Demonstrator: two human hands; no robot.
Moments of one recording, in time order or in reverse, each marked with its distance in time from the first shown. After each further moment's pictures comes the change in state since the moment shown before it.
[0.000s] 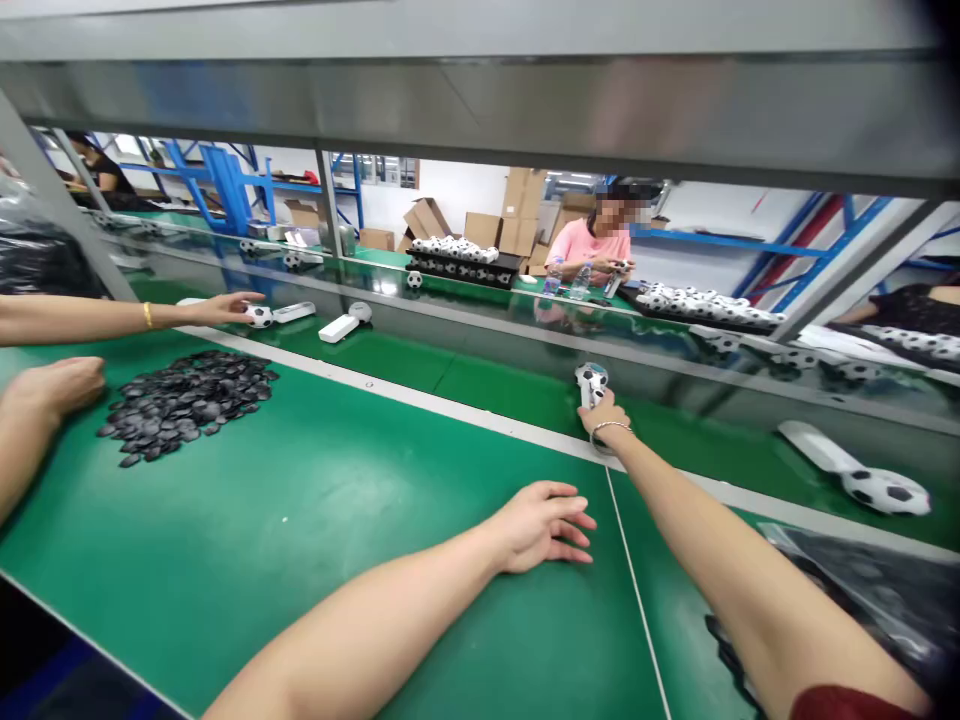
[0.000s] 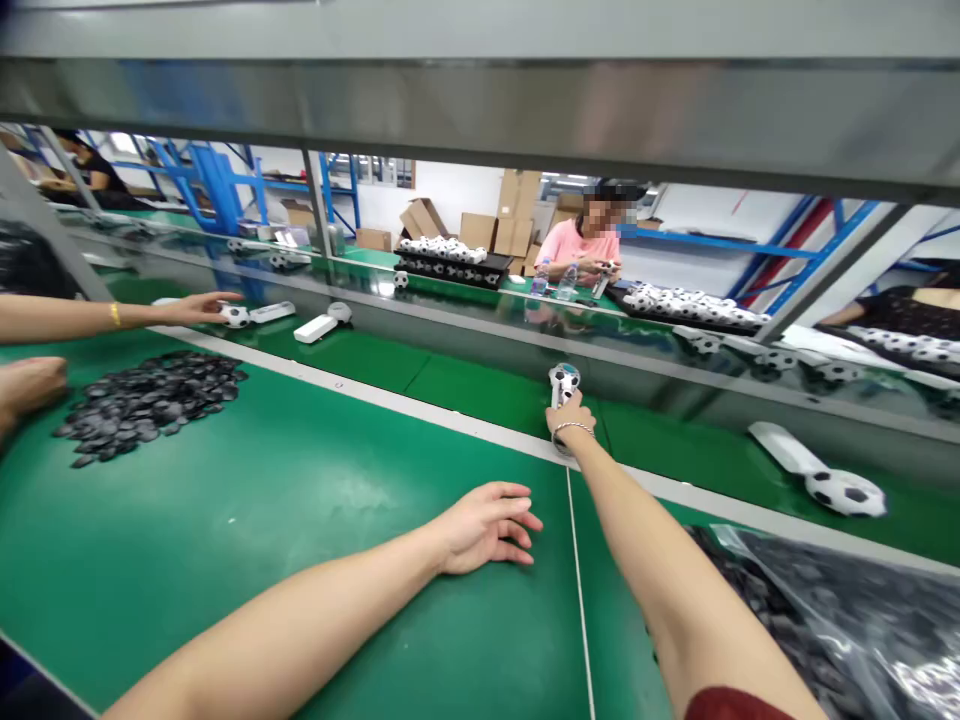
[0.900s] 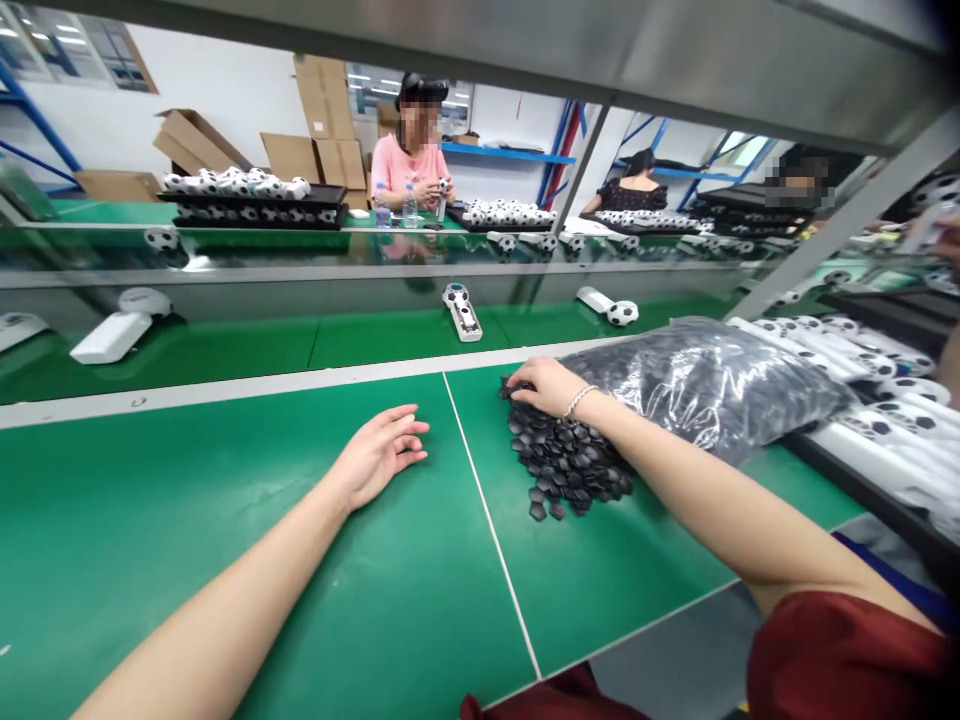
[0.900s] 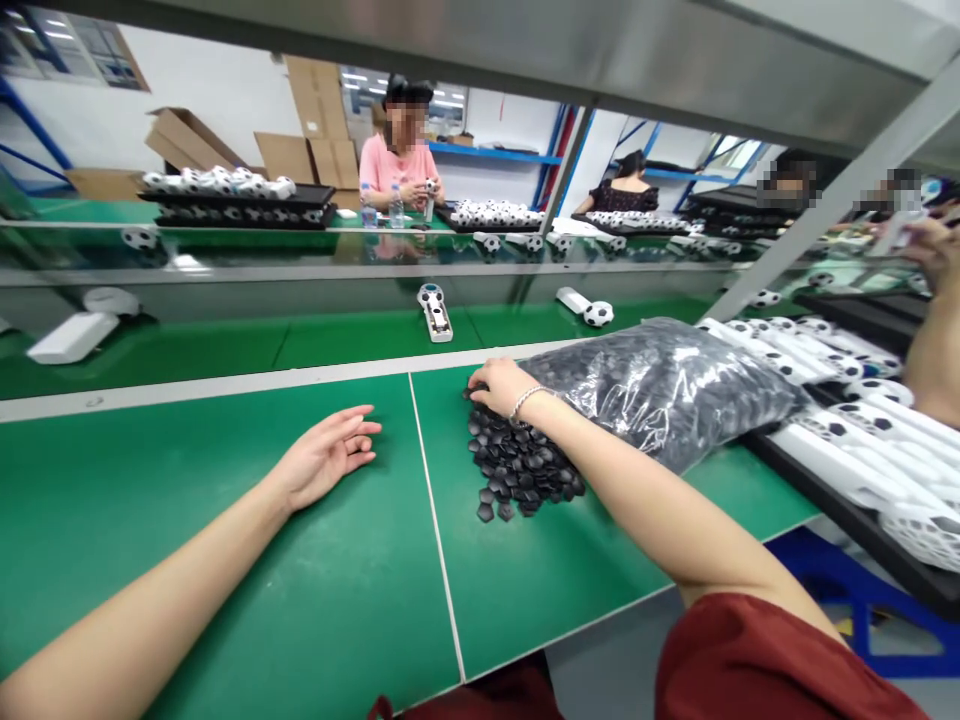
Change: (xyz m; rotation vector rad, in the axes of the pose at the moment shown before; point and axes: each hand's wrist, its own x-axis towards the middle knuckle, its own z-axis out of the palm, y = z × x) left_hand -0.014 0.012 0.011 0.201 0.065 0.008; right_hand -0.140 0.144 -0.112 -0.300 -0.133 -0.558
